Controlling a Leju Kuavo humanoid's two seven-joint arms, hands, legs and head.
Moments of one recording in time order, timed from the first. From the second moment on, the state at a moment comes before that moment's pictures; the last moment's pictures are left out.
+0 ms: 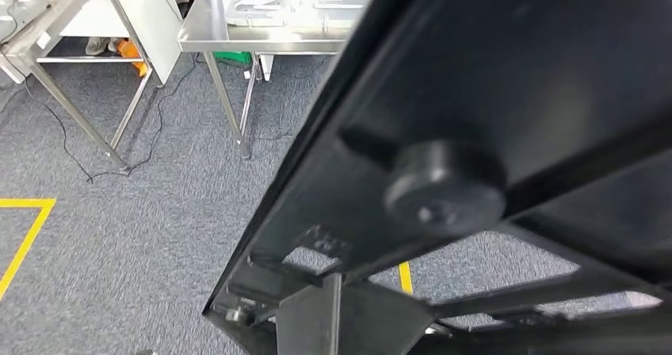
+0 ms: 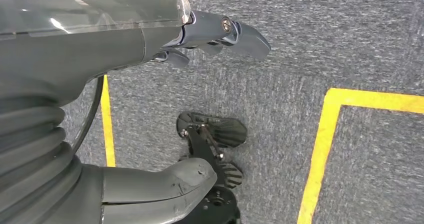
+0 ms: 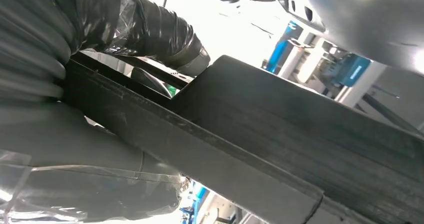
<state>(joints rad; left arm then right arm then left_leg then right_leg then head) -0.09 -0.05 1.12 -0.20 -0.99 -0.14 -0.34 -0.08 -0.01 0.76 -1.97 -0.06 0.09 -0.65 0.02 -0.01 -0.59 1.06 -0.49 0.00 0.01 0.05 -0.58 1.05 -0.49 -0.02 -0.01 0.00</state>
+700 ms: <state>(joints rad) -0.09 -0.04 1.13 -0.20 -0.99 -0.15 -0.35 -0.08 -0.02 0.76 -1.96 -0.05 0.09 -0.66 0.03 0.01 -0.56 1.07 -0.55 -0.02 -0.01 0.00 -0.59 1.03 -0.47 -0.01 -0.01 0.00</state>
